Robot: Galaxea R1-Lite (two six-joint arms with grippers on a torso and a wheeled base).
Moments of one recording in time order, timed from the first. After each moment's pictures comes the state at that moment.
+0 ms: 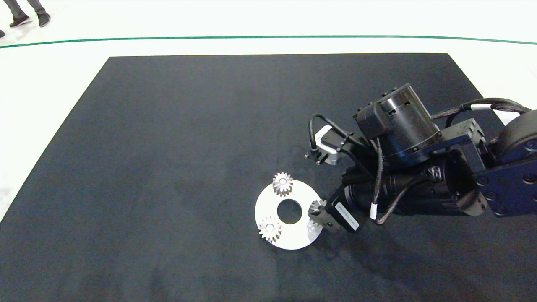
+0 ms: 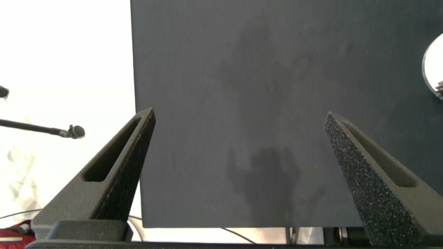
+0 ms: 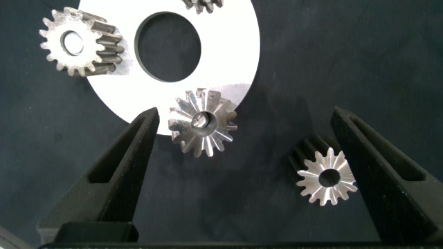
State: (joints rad) left arm 0.03 0.78 -1.39 0.92 0.07 0.21; right arm 0.77 1.73 -1.35 0.39 -0.25 -0.21
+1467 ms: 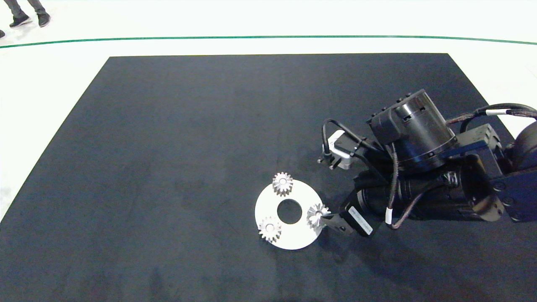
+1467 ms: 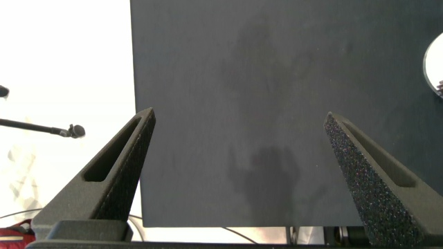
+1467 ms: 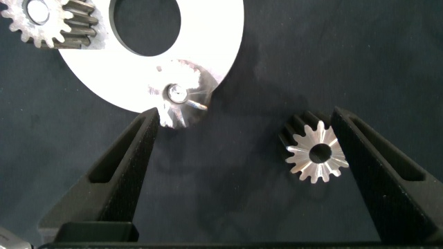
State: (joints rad) left arm 0.03 0.78 -1.39 0.92 0.07 0.21; right arm 0.74 1.70 -1.28 0.39 -0.26 -0.21
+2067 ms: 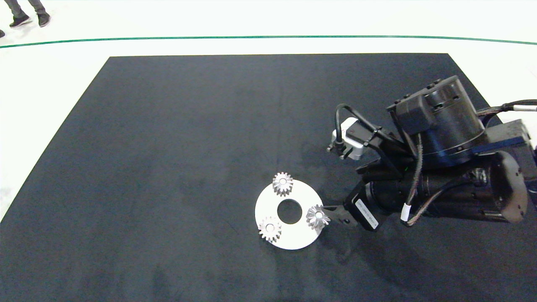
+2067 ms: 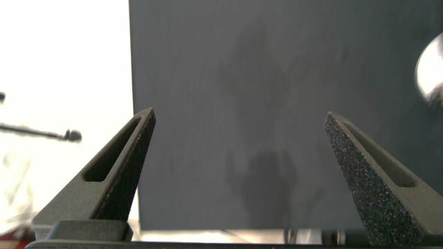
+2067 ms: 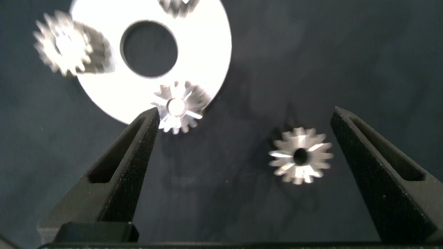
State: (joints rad) left arm 0.03 0.78 -1.39 0.87 0.05 0.20; right arm 0.74 1.62 -1.23 0.29 -0.26 -0.21
